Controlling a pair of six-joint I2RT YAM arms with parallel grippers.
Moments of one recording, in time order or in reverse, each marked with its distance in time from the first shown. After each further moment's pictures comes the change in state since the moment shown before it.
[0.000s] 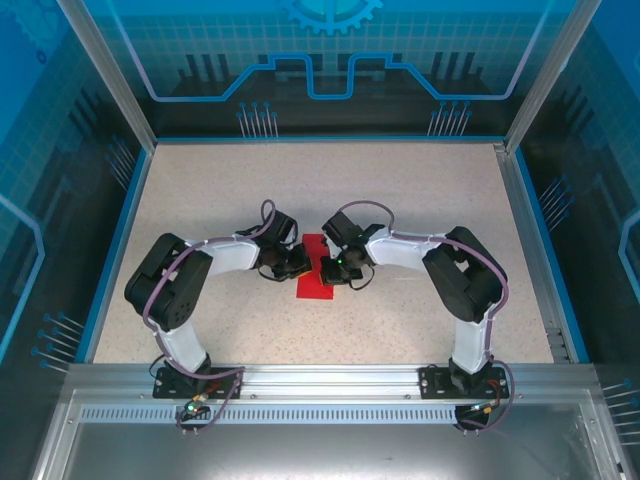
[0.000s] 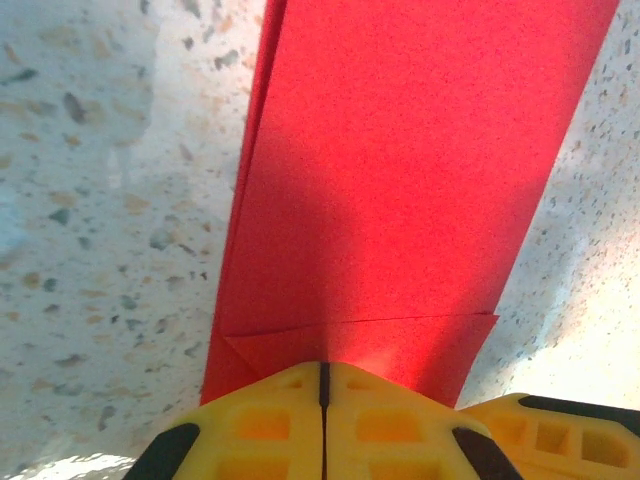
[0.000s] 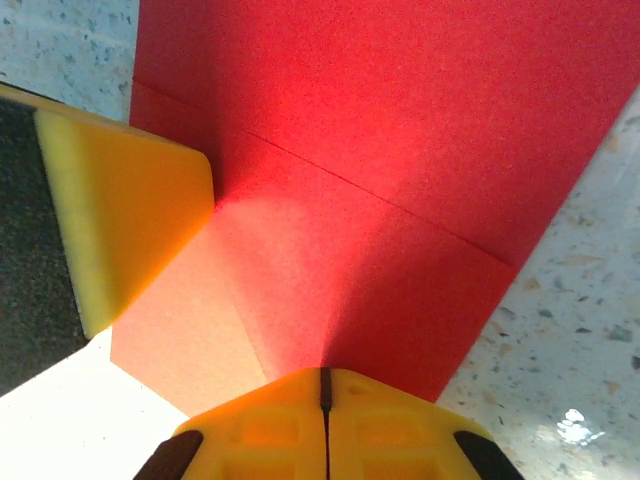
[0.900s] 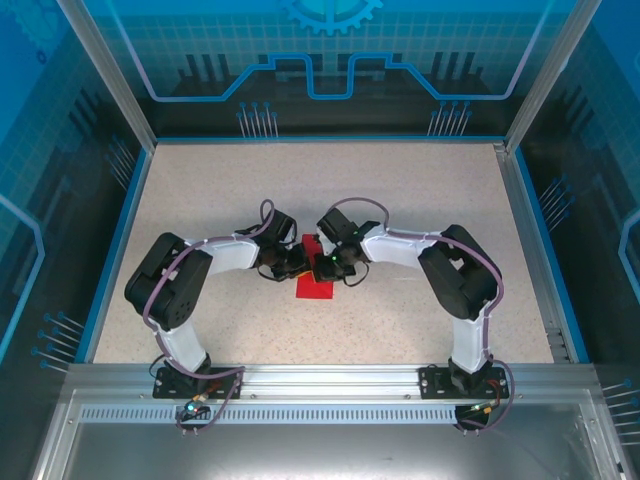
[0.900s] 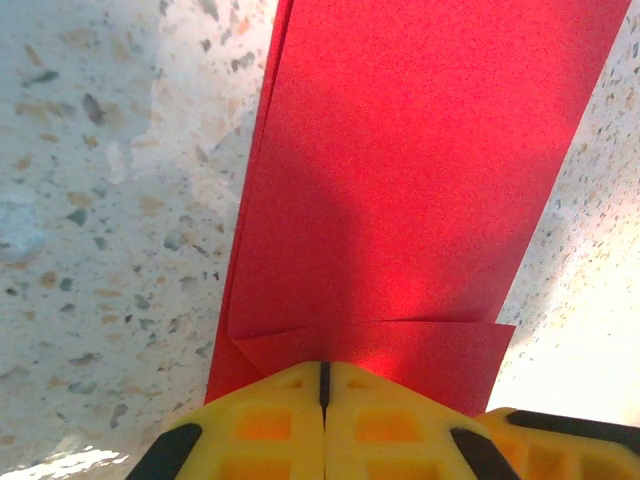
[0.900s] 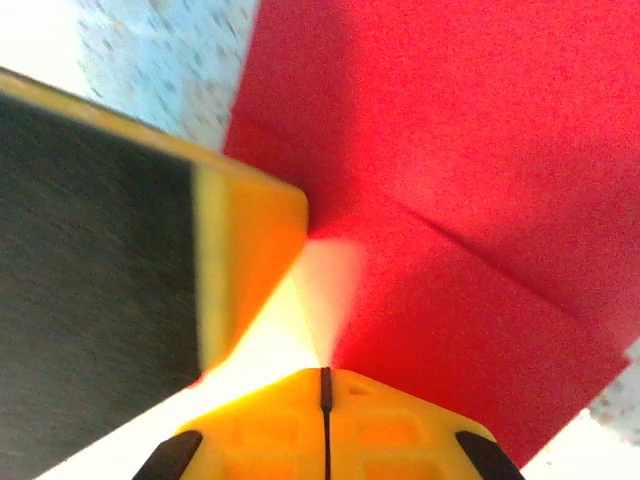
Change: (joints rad) left arm 0.005 0.004 0.004 -0.012 0.006 -0.002; right arm 0.012 0.034 0.045 0.009 -0.047 -0.034
